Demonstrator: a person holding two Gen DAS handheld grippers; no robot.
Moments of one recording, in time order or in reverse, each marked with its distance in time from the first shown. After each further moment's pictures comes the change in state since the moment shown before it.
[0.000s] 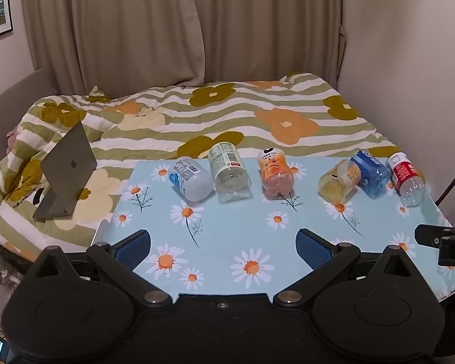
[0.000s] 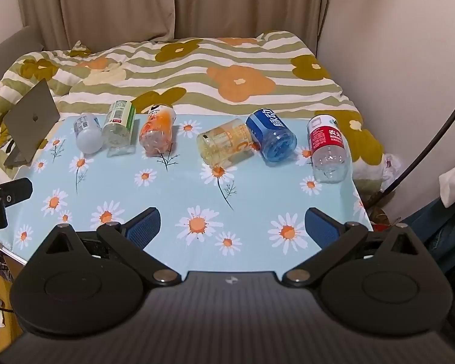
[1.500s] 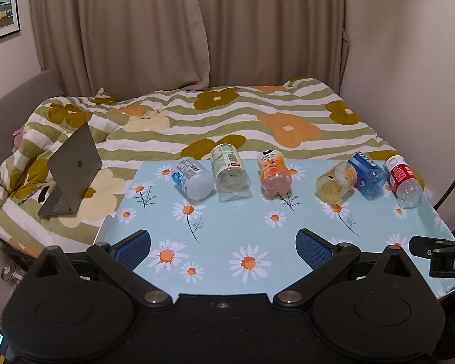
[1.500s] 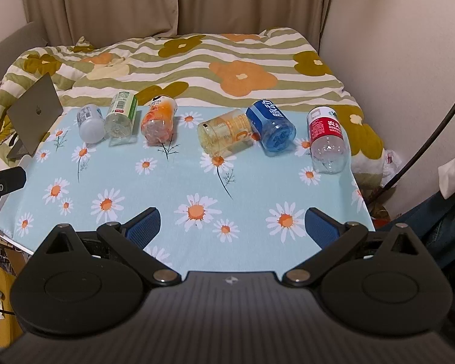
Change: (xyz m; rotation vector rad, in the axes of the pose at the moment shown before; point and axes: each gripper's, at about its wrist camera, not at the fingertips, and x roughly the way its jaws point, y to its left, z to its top) left arm -0.015 -0.004 -0.009 -0.015 -0.018 0.015; right arm -0.008 -0.003 -0.016 -0.013 0.007 0.009
